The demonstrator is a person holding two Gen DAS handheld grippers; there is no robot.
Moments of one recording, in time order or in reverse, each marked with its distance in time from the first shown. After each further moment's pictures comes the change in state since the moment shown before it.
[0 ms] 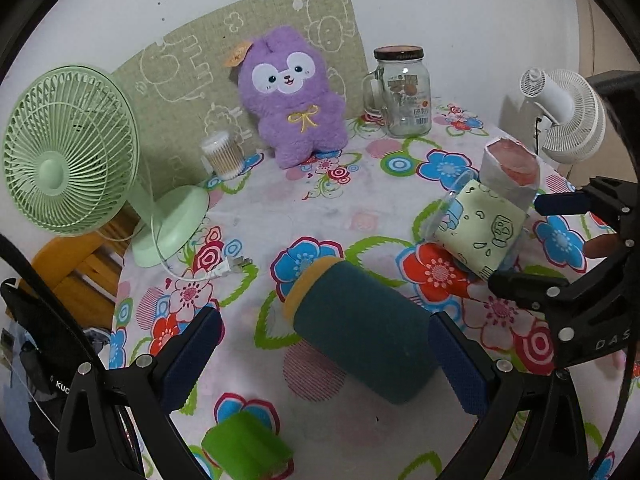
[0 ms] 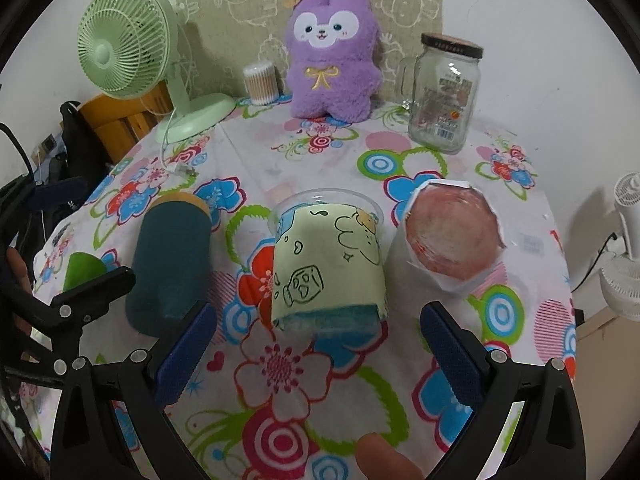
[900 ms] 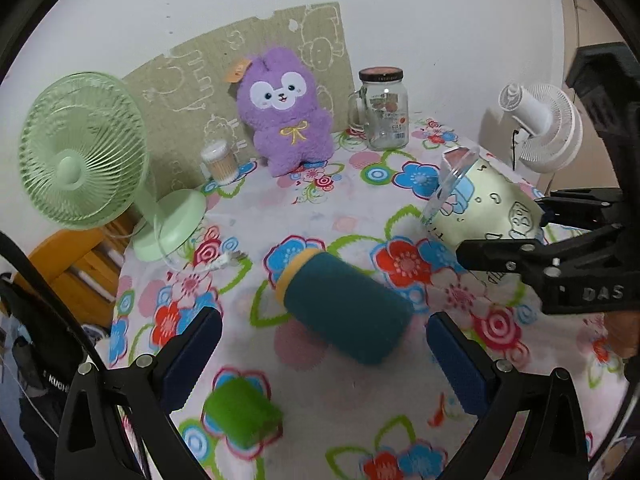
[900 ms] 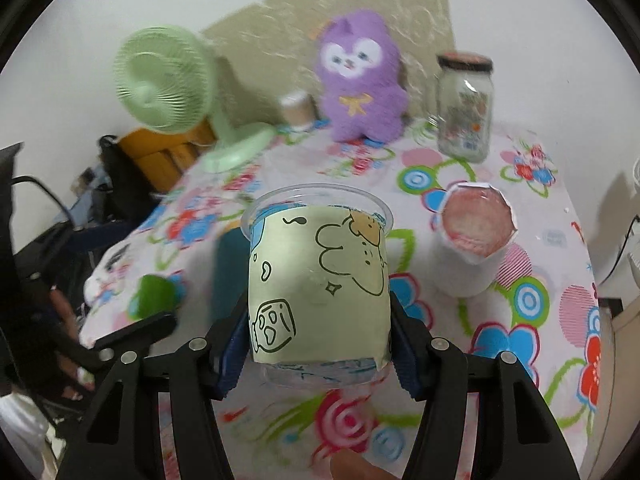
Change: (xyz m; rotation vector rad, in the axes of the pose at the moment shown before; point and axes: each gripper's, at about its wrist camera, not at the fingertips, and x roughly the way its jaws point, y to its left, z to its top) left arm -0.054 0.001 -0.021 -0.022 -0.043 -0.050; right arm -0.052 0.014 -0.007 0.062 -0.076 0.181
